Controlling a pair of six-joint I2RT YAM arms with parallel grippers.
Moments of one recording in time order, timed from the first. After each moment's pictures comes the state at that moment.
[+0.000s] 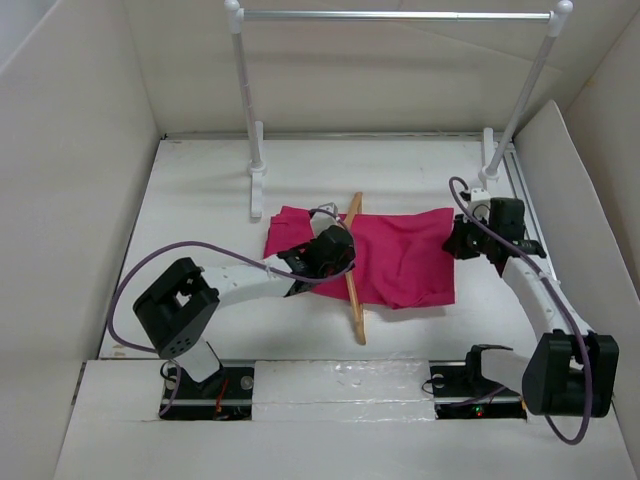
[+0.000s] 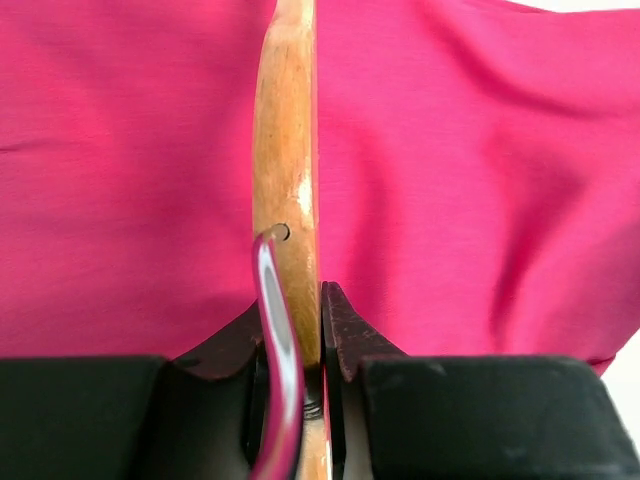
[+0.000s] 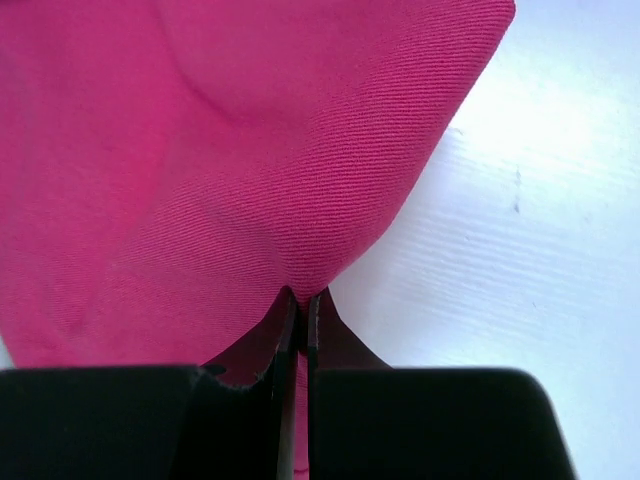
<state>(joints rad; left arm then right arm) -0.94 1.60 0.92 0.00 -0.35 -0.93 -0.02 1.14 0.77 -0.38 -0.38 -0.07</state>
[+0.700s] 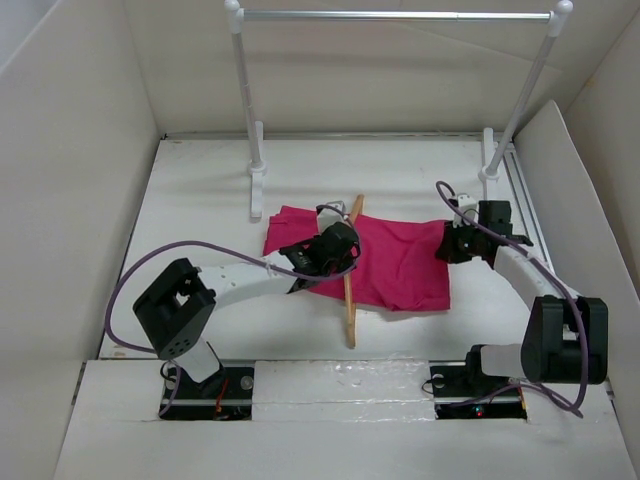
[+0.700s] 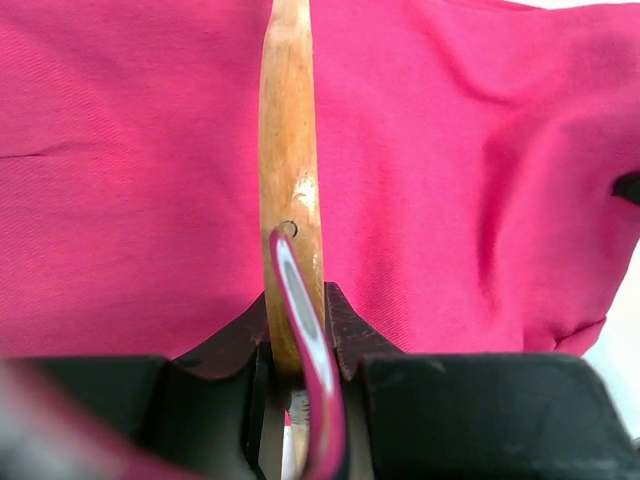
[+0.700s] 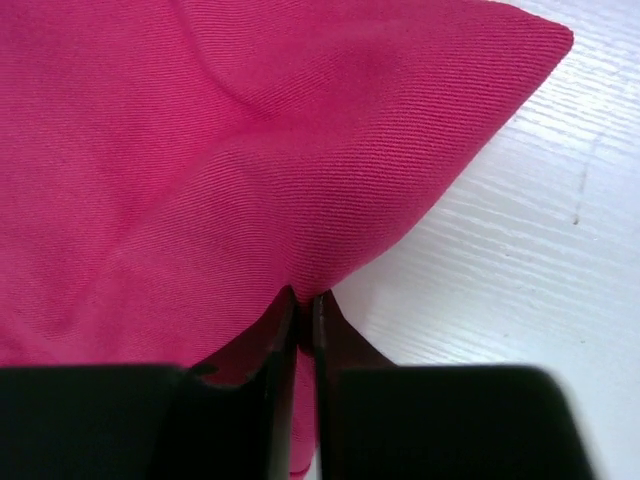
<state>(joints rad) -0.96 1.58 0.97 -0.12 -0.36 -0.83 -0.06 1.32 0.75 -0.35 -0.43 -0.15</state>
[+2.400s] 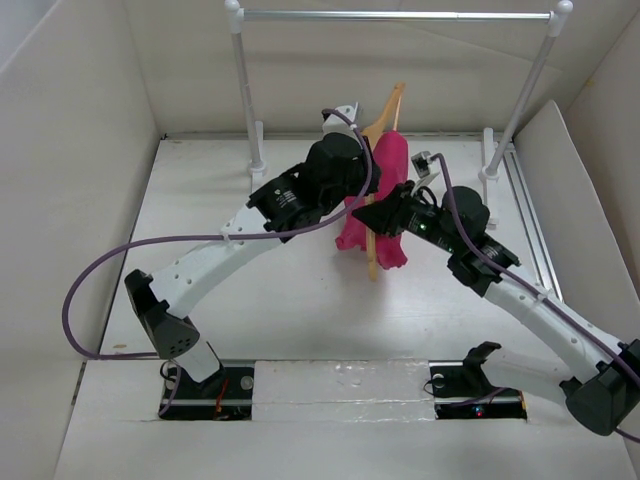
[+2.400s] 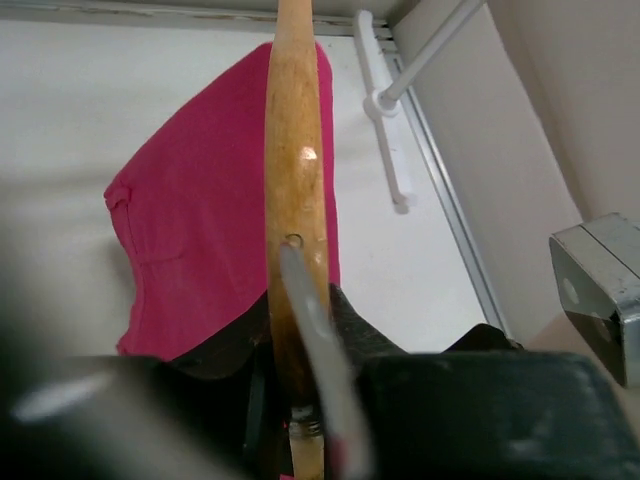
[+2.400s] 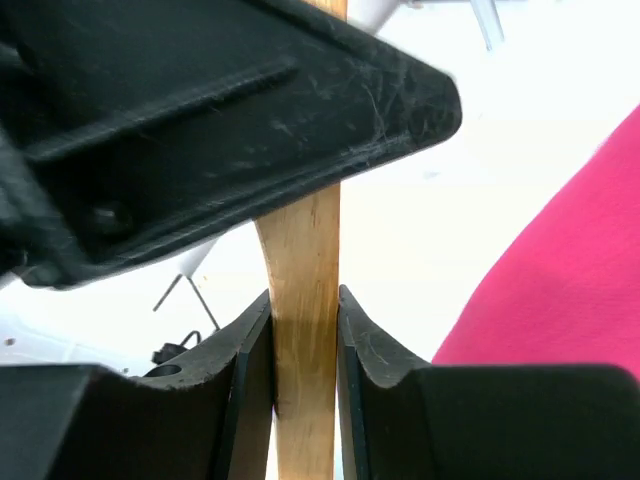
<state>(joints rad) -0.95 1.59 1.78 -0.53 -0.36 -0.63 0.63 1.06 0.94 0.06 -0.29 0.60</state>
